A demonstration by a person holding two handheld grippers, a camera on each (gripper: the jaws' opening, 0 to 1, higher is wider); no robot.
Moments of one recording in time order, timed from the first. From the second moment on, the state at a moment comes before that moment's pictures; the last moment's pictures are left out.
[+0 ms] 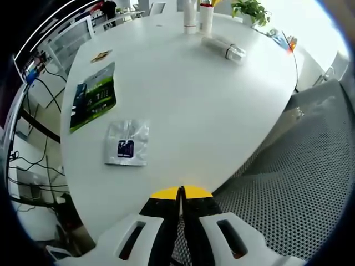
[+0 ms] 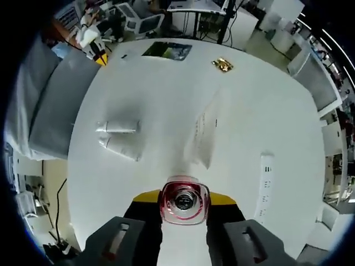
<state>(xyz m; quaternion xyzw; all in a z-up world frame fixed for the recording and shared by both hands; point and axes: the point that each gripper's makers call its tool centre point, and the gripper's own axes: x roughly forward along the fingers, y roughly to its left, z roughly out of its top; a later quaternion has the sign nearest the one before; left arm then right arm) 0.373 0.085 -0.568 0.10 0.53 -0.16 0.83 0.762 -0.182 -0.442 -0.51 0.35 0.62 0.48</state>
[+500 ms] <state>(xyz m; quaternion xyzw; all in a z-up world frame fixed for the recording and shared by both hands) 0.373 0.085 -0.568 0.10 0.53 -0.16 0.83 0.761 -0.170 -0.441 -0.51 0.34 0.63 0.48</state>
